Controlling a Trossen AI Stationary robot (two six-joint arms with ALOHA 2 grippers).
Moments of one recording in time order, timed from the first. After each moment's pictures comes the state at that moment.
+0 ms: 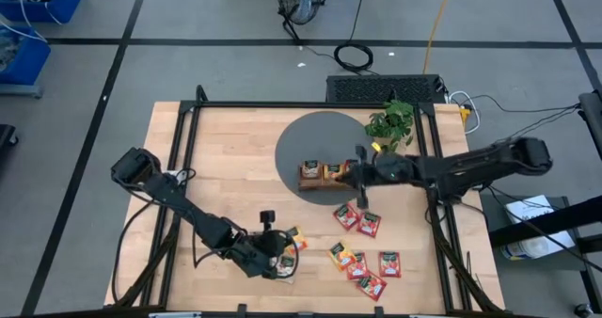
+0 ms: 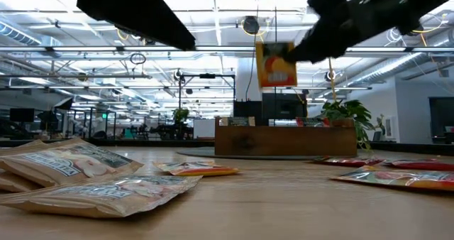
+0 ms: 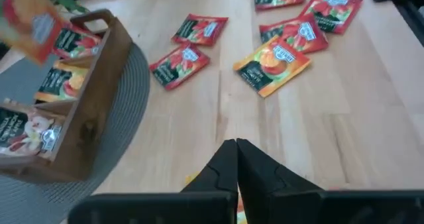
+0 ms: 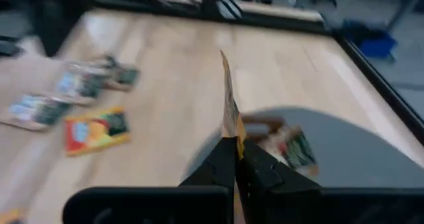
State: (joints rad) left arm -0.60 1.74 1.04 -0.06 -0.61 -0.29; right arm -0.01 1.16 0.52 0.24 0.04 -0.09
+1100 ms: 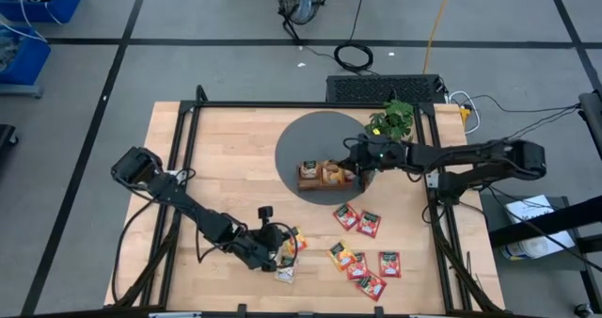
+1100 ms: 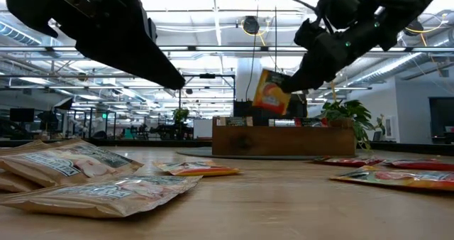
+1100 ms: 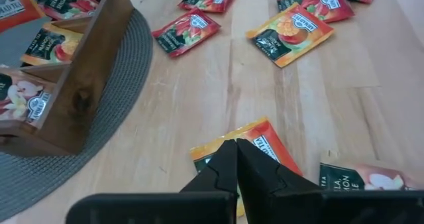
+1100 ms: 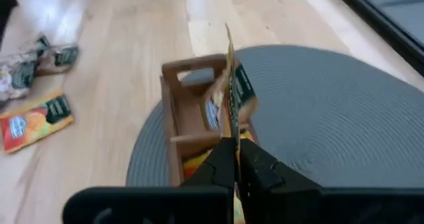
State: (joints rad) left arm -0.57 1.74 0.94 0.03 -0.58 -0.33; right arm -0.23 1.22 0.55 0.10 -0.08 0.01
